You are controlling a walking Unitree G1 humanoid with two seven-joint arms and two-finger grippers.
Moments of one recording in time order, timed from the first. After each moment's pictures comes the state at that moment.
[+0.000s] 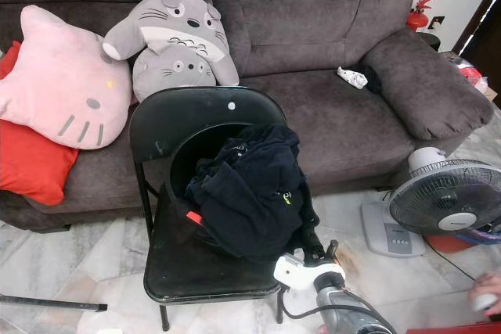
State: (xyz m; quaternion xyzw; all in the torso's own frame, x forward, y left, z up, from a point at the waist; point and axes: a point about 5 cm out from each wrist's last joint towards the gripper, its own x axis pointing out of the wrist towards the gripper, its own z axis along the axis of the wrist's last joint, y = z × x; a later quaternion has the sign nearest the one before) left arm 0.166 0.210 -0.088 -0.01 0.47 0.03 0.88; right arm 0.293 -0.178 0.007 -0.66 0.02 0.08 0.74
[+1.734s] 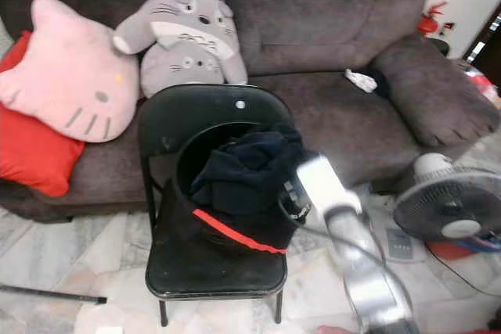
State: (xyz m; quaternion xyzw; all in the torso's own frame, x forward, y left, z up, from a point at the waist) left arm 0.169 0.209 -0.086 -0.01 0.46 0.04 0.89; right arm 0.319 -0.178 0.133 -0.26 0.02 0.01 0.96
